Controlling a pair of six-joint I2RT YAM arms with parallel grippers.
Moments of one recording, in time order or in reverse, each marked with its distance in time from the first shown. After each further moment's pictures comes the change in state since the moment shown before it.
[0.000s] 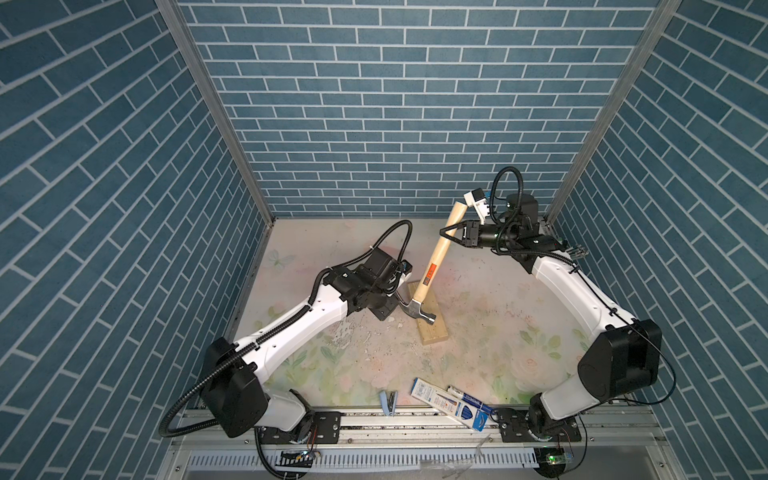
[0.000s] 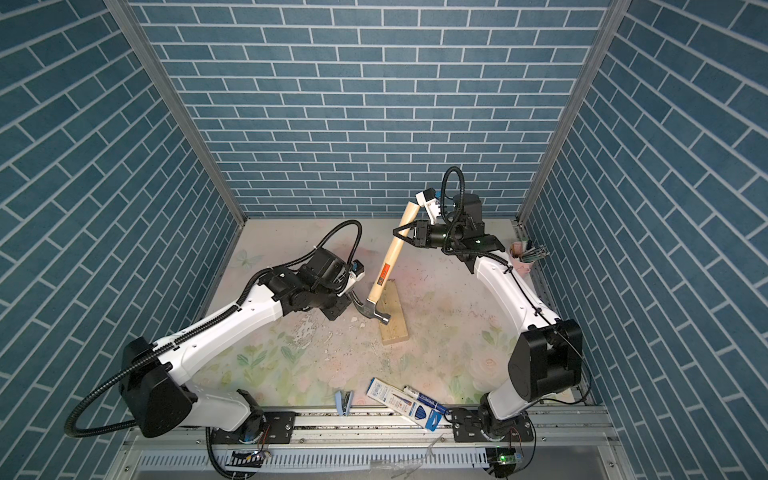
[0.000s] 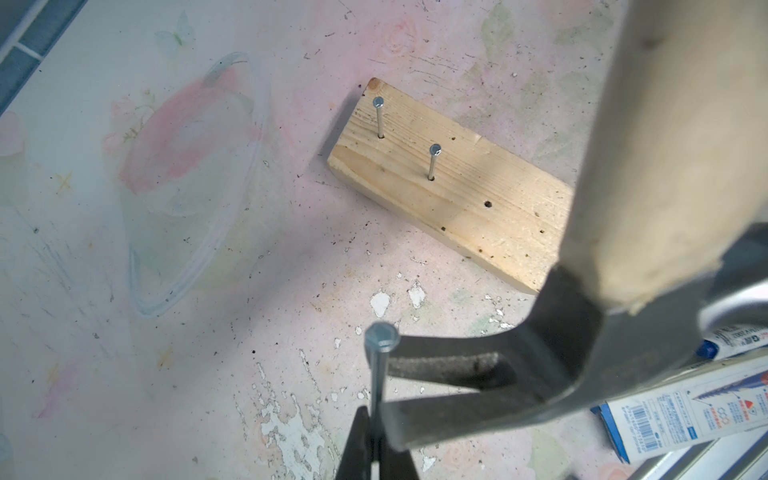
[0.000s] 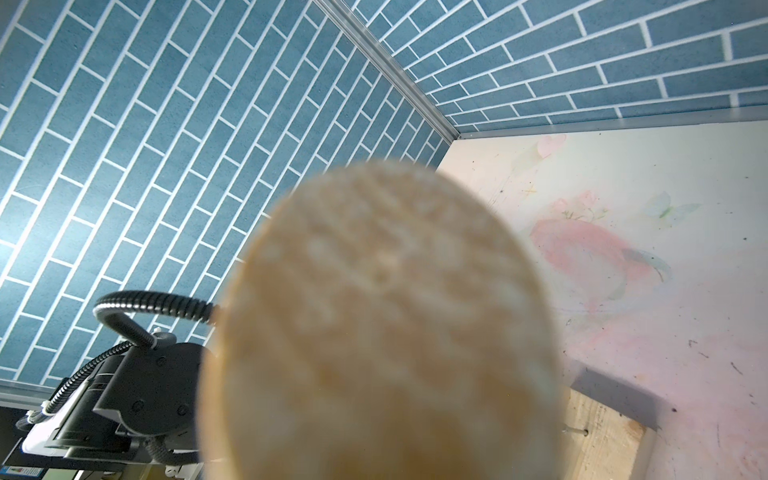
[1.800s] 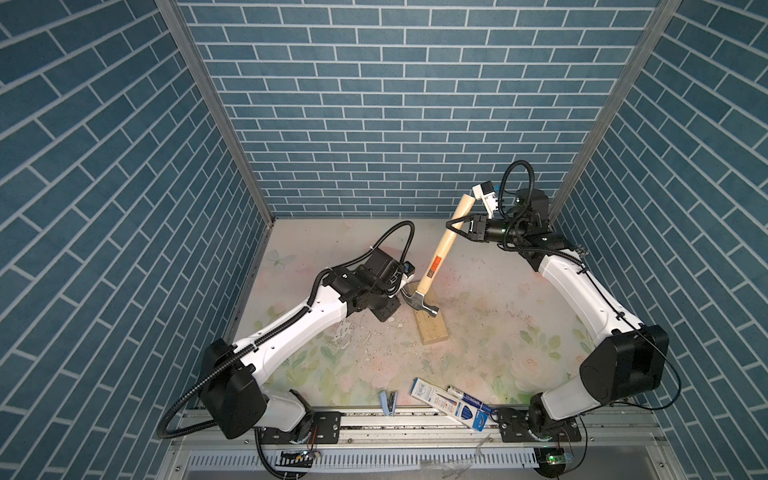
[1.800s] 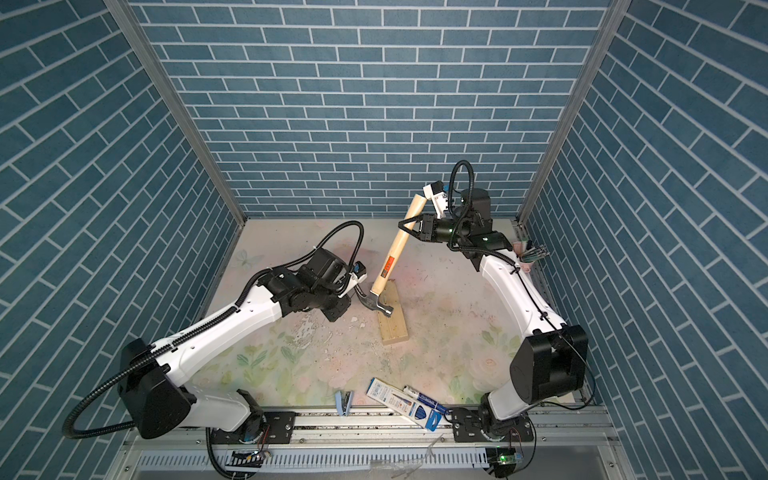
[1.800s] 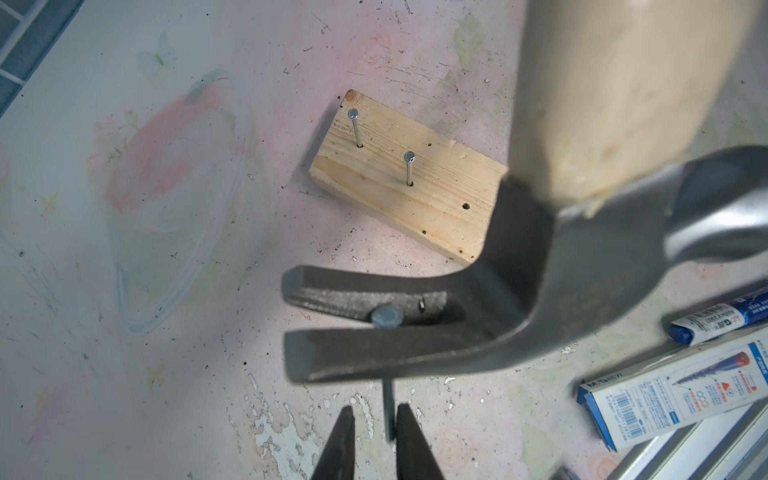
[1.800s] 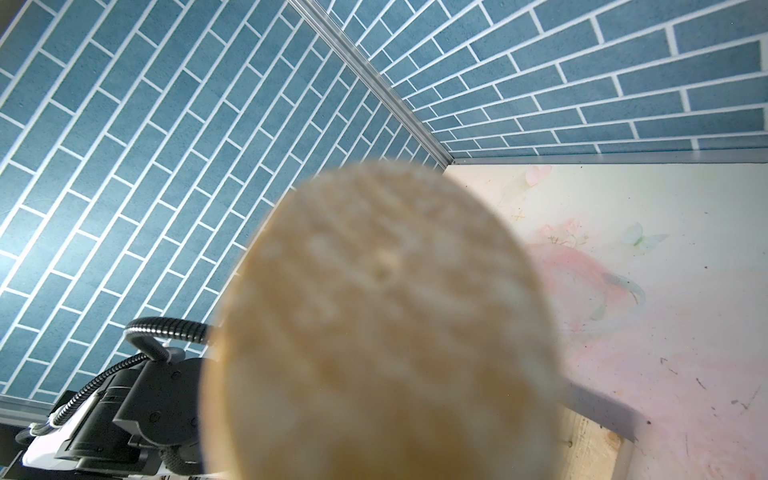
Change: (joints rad) left arm -0.020 -0.004 0.000 0.003 0.036 0.035; right arm -0.033 -0.019 0.037 0.001 0.003 0.005
